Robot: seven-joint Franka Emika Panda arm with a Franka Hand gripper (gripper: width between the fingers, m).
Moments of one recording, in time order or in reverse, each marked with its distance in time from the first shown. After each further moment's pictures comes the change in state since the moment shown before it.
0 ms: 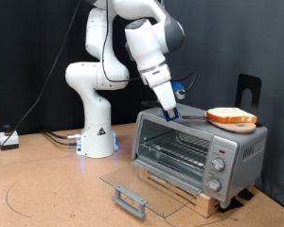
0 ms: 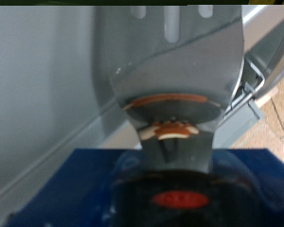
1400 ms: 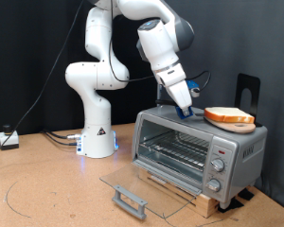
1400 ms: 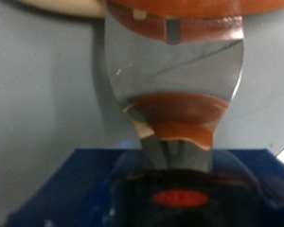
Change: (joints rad) arm 0.022 0.021 0.112 0.035 0.062 0.034 0.056
